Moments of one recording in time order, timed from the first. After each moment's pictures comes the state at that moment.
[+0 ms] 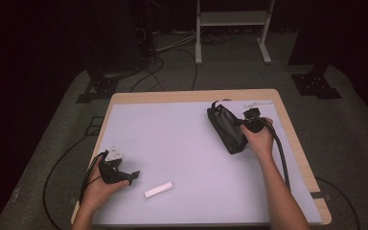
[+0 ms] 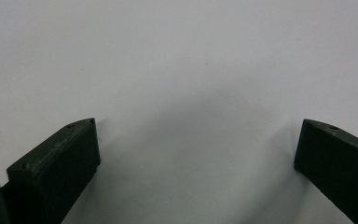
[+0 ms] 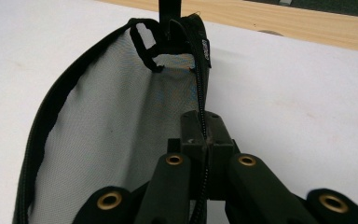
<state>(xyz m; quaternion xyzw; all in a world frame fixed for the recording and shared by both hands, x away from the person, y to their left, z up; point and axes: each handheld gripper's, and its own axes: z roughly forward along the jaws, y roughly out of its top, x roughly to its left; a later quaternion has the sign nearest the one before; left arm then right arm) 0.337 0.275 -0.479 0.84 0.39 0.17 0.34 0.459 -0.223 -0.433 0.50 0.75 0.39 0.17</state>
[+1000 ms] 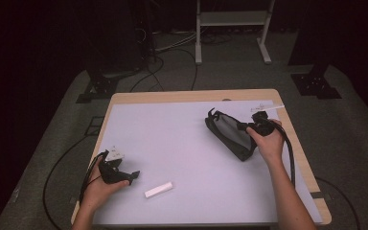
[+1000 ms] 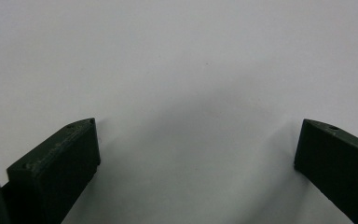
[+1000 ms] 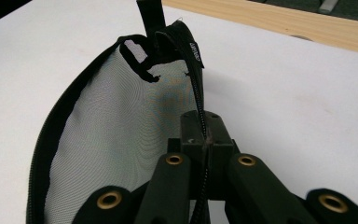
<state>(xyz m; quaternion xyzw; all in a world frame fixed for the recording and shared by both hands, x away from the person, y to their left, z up) 0.337 0.275 -0.479 0.84 0.39 0.17 0.34 0.430 -0.241 -0.413 0.44 0.78 0.42 0.13</state>
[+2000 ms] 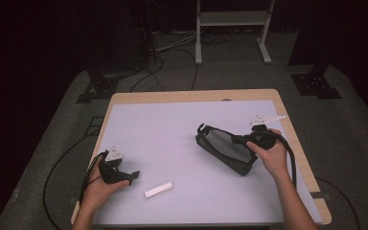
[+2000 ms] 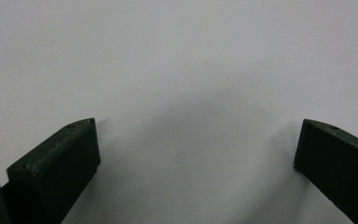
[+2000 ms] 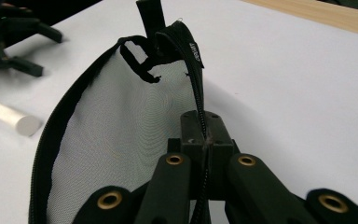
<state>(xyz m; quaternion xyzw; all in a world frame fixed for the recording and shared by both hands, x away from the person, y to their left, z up) 0.337 0.275 -0.479 0.84 0.39 0.17 0.34 0.385 -0.231 -0.408 0.34 0.81 0.46 0.07</state>
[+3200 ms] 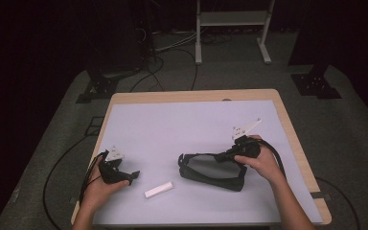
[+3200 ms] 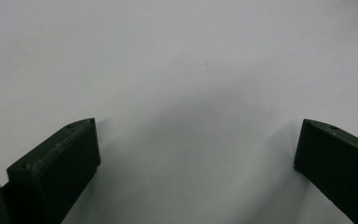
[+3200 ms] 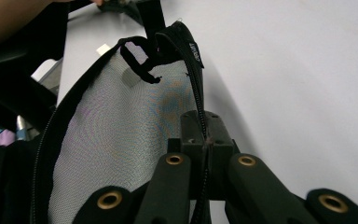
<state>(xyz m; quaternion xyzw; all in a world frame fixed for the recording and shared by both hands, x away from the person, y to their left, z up) 0.337 0.275 -0.479 0.84 0.39 0.17 0.34 0.374 -0.186 -0.416 0.19 0.88 0.44 -0.06</state>
